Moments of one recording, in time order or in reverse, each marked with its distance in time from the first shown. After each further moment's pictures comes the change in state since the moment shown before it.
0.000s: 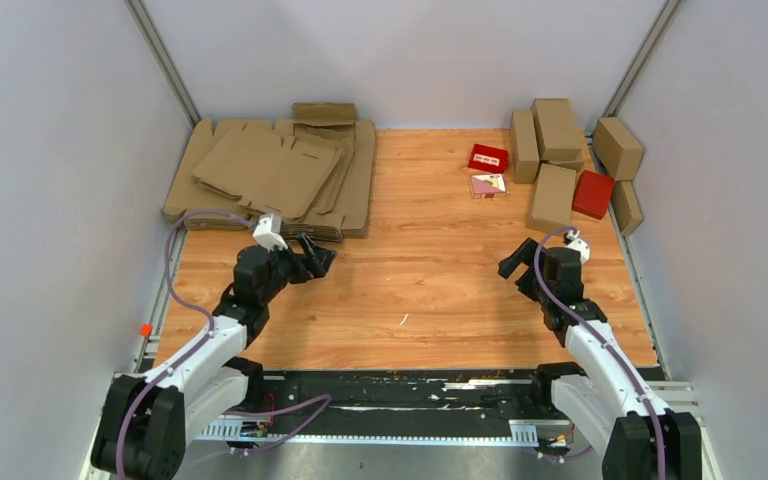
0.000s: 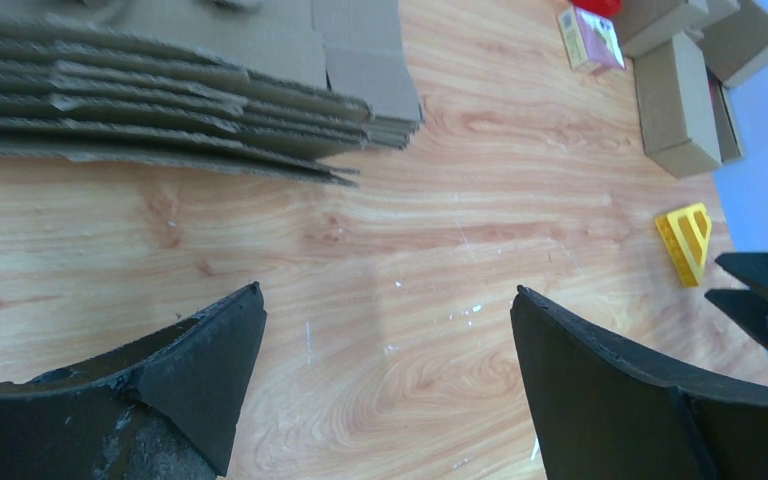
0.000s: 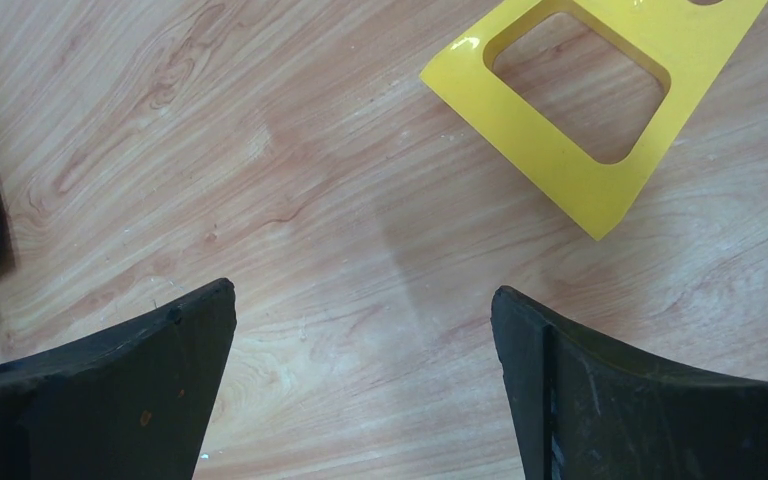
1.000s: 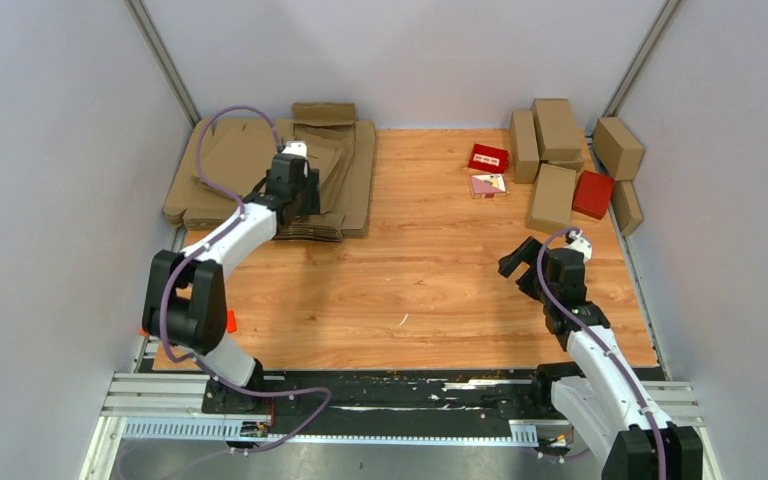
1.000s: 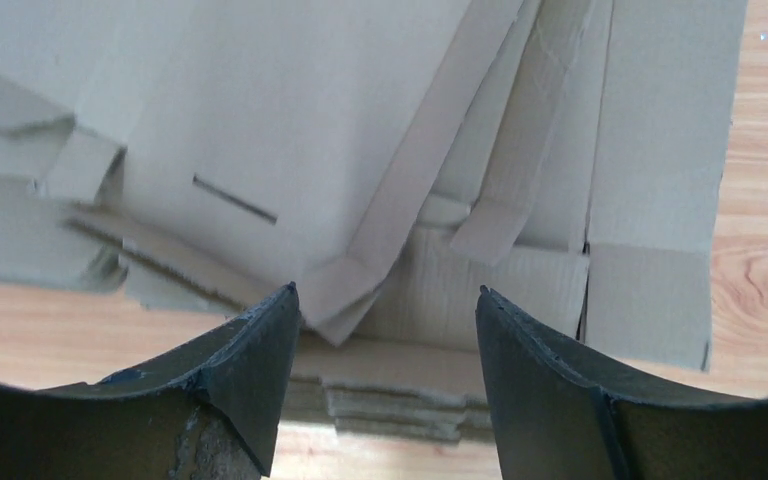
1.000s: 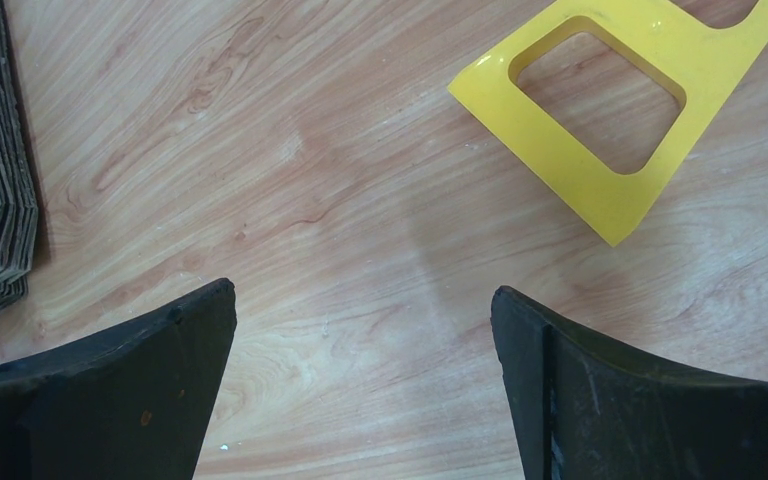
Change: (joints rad) left arm -0.005 0.591 0.786 -0.570 -0.462 0.389; right arm 0.000 -0.063 0.002 -0.010 -0.021 -0.003
